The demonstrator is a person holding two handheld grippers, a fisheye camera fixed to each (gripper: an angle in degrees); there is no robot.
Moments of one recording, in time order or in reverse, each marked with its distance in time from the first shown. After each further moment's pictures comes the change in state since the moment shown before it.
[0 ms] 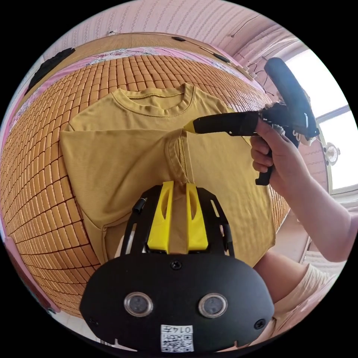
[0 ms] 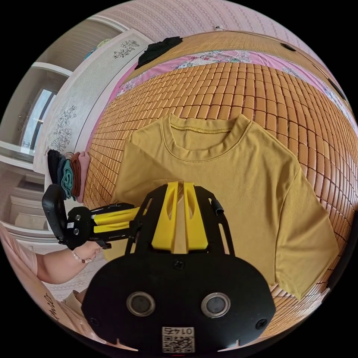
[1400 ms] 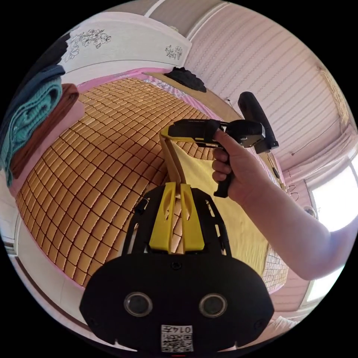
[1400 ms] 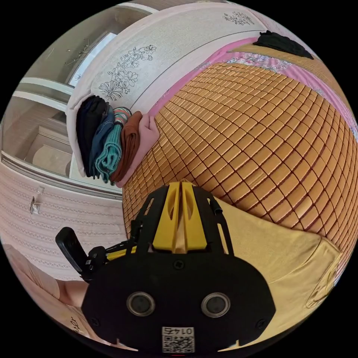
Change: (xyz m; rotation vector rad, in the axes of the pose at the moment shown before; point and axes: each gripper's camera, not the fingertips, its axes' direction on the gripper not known) left arm -0.181 0.257 -0.185 0.536 -0.058 -0.736; right arm -0.265 -0.099 0.287 -0.195 -0.290 -0.477
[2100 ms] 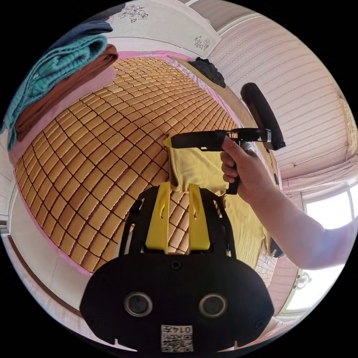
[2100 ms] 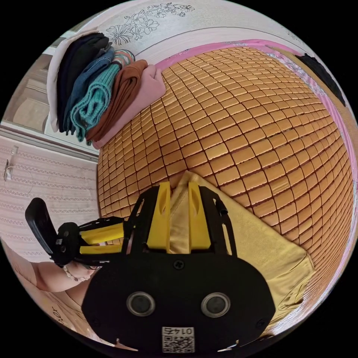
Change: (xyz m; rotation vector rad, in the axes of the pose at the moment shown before) left arm -0.057 0.007 -0.008 -0.103 0.004 -0.100; right arm -0.056 0.010 0.120 -0.280 0.216 -0.201
